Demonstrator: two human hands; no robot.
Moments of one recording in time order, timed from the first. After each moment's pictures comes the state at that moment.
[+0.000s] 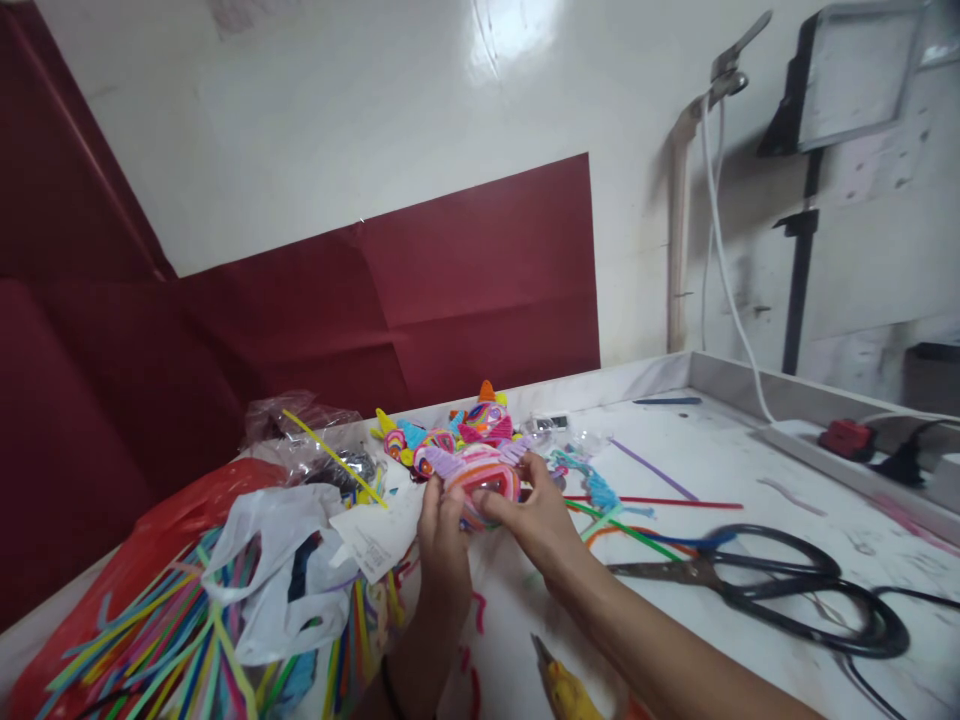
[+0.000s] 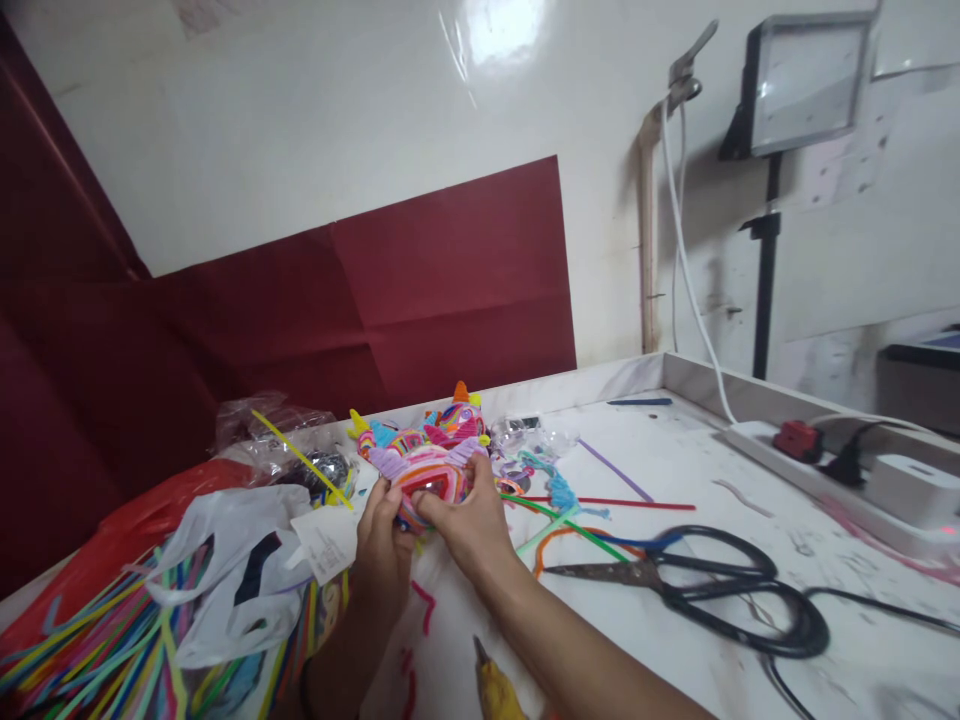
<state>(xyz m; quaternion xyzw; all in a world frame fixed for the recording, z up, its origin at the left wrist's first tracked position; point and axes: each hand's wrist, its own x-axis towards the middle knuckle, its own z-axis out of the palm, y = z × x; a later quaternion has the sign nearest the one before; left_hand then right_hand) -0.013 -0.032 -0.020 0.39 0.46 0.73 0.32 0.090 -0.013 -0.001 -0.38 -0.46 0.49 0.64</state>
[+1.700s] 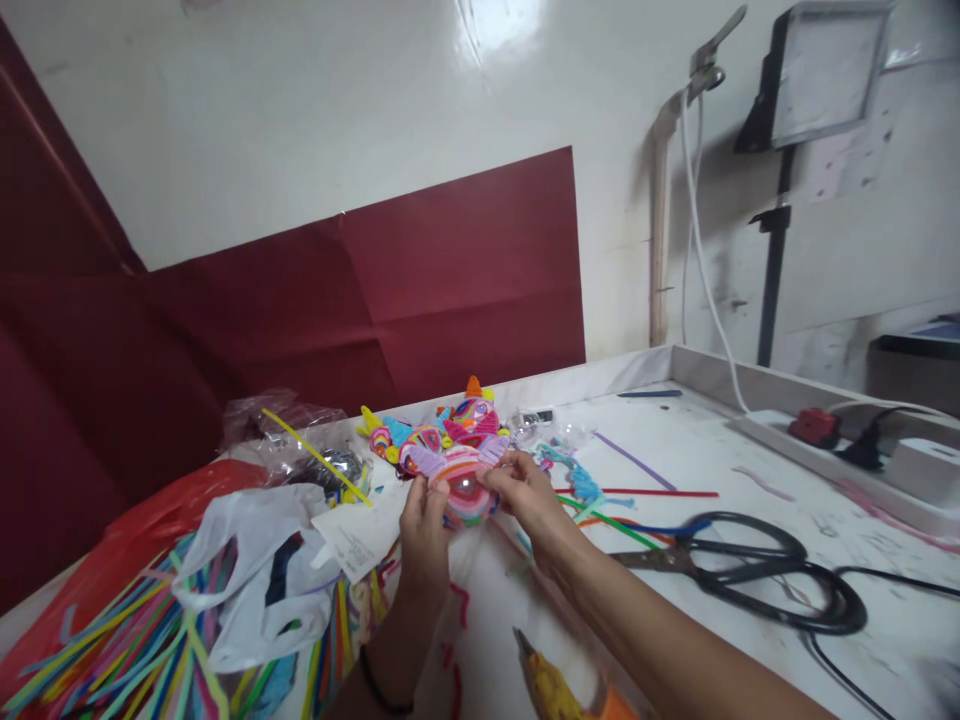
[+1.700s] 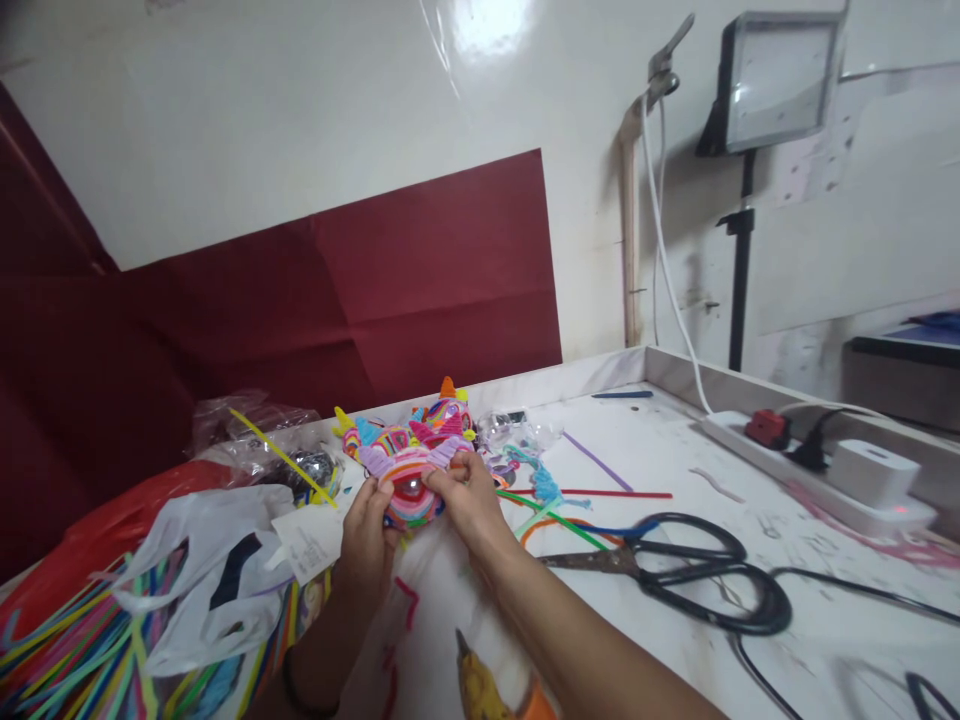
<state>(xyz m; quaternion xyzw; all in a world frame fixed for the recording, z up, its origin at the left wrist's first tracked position) -0.022 -0.019 -0.020 0.45 0.53 0.68 0.23 0.101 0.009 -0.007 -0.37 -0.39 0.60 0.59</state>
